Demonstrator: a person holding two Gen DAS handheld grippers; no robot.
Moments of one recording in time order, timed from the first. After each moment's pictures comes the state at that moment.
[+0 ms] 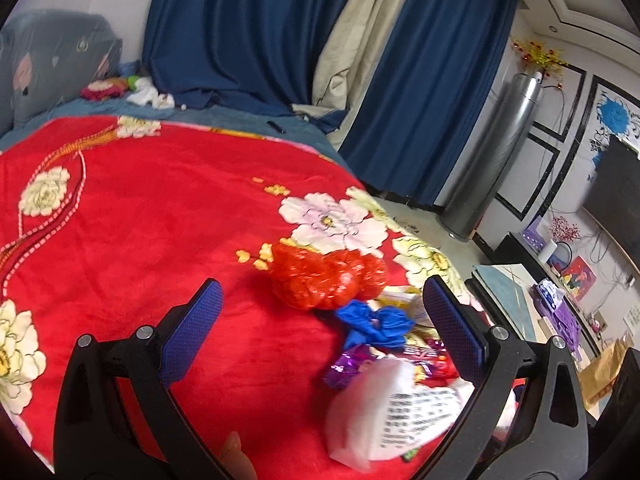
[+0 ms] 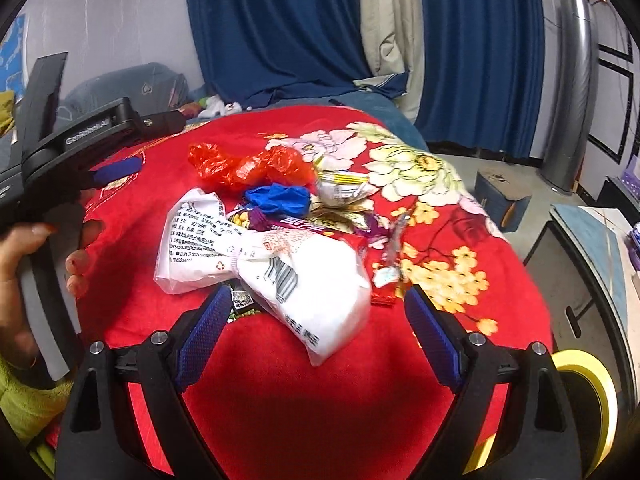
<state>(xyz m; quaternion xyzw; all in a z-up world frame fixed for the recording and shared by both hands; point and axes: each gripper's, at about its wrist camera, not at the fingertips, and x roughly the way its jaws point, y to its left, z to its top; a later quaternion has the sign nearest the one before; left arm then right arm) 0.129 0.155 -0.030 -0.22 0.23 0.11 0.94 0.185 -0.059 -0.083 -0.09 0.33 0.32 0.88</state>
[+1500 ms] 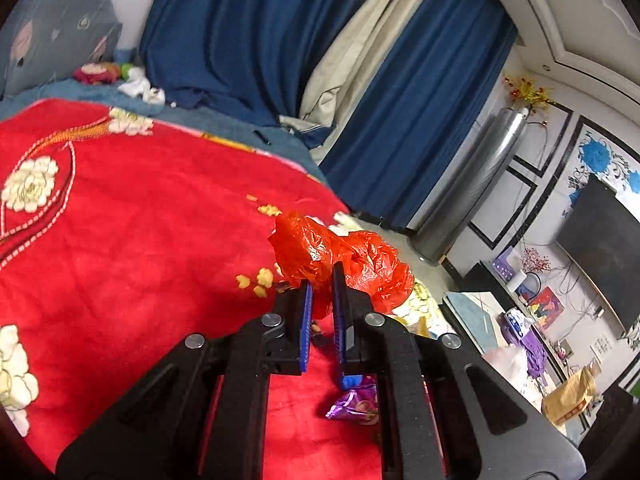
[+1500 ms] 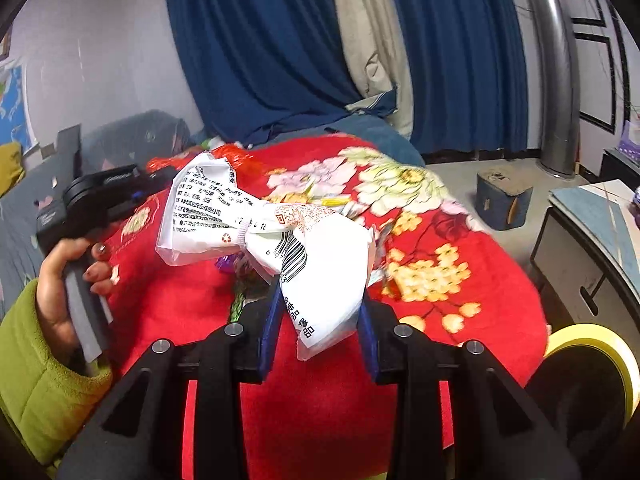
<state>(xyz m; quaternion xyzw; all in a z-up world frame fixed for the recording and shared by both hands) 0.114 0.185 -0.018 -0.27 0.19 0.06 0.94 0.166 -0.107 -0.060 0.00 0.29 0.32 0.90</state>
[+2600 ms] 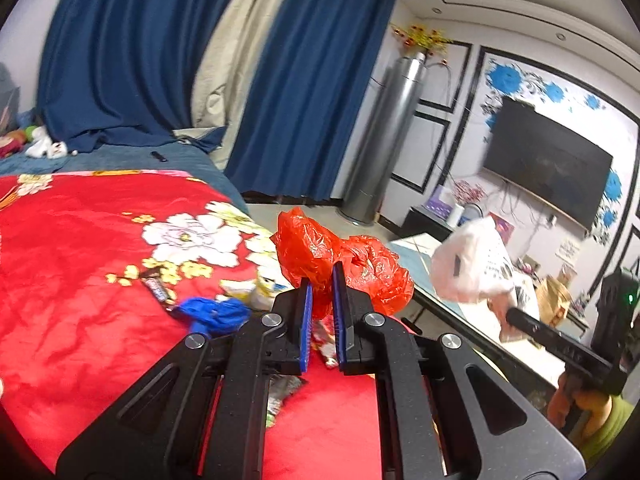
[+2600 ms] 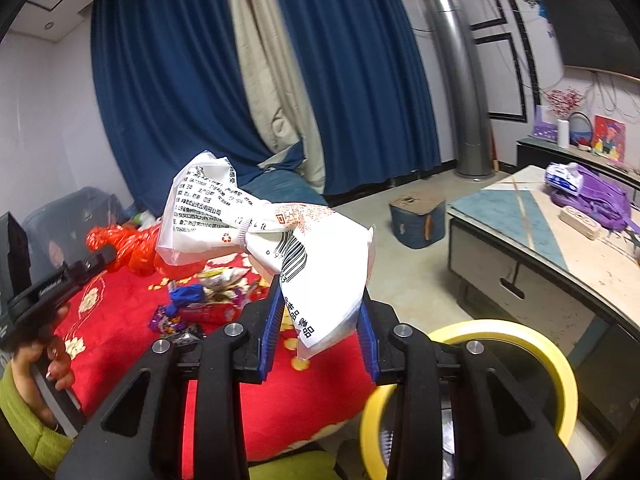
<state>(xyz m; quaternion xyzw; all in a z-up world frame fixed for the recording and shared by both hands) 0.106 0.057 0.010 -0.14 0.18 -0.09 0.97 0.149 -0.244 -0.022 0.08 0.23 0.18 0.95</state>
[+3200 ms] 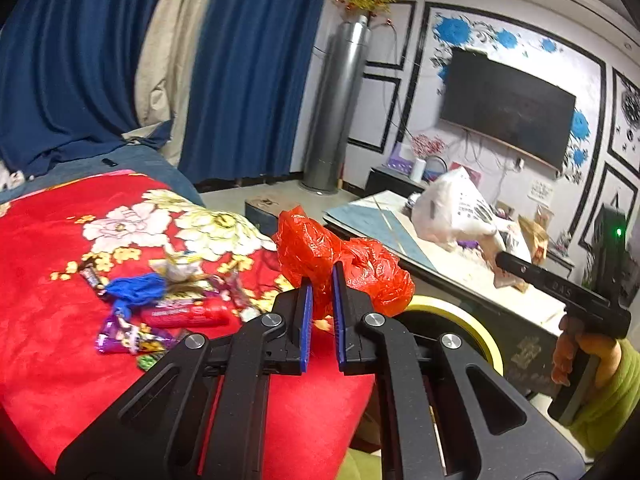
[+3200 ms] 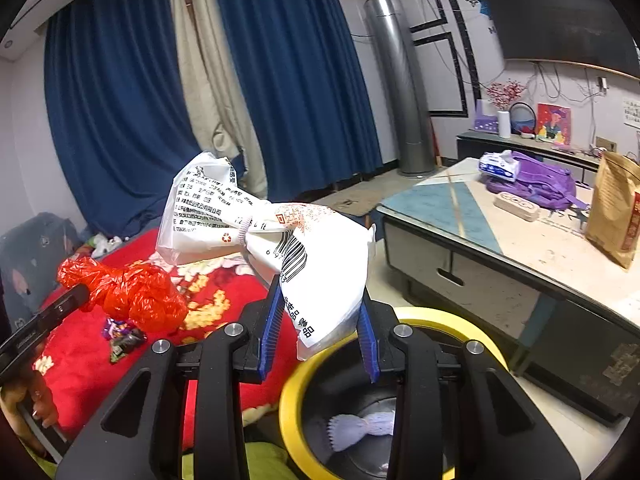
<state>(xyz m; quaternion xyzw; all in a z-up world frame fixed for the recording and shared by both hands) 0.105 -0.023 -0.010 -0.07 0.21 -0.17 0.96 0.127 -0.316 -0.028 0.10 0.23 0.08 0.96</state>
